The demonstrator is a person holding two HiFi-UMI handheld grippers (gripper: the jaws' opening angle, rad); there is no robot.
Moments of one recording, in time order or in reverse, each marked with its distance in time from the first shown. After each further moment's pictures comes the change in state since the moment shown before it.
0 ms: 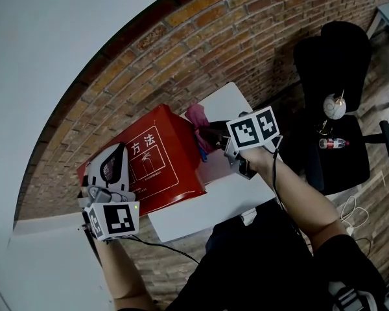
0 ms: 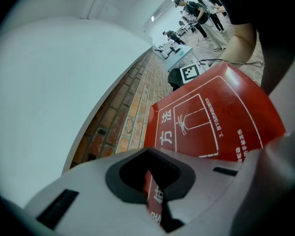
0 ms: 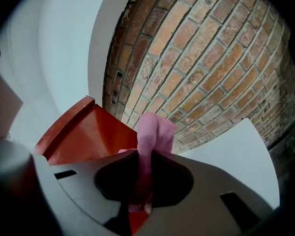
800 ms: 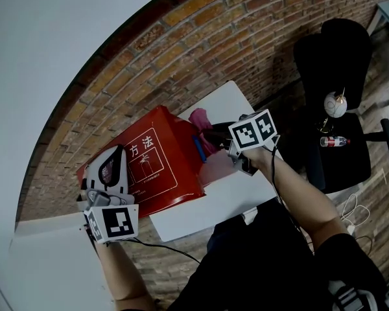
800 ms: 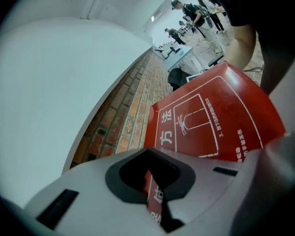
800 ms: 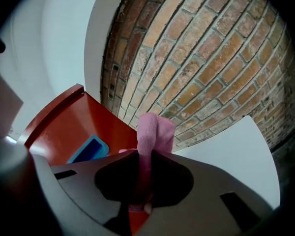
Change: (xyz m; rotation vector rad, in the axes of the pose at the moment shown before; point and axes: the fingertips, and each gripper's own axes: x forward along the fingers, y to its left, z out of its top) left arm 0.000 0.000 0.001 0.001 0.000 0.000; right arm 0.012 -0.036 -0.023 -0.042 0.030 0.023
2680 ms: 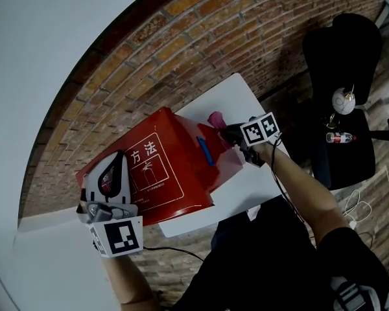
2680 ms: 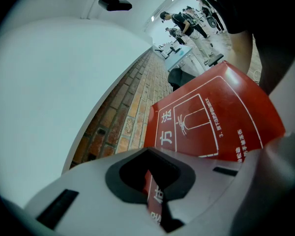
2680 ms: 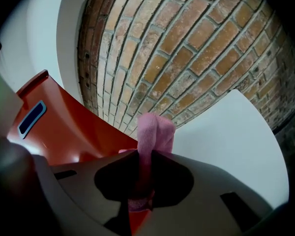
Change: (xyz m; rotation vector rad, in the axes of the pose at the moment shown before) left arm 0.000 0.000 -0.001 0.002 0.002 -0.002; right arm 0.037 -0.116 -0.068 0.067 0.076 -0.049
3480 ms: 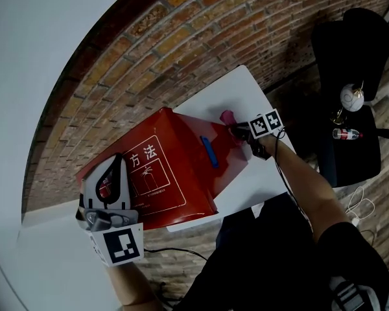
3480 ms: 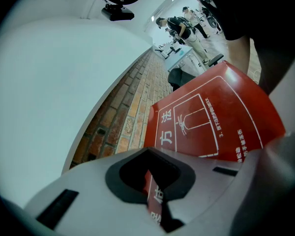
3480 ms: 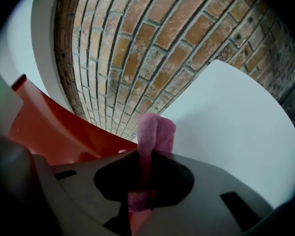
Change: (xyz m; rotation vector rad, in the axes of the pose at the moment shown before) left arm 0.001 -0.002 -0.002 0.014 0.014 -0.012; right arm 0.028 -0.080 -0.045 0.129 0.075 -0.032
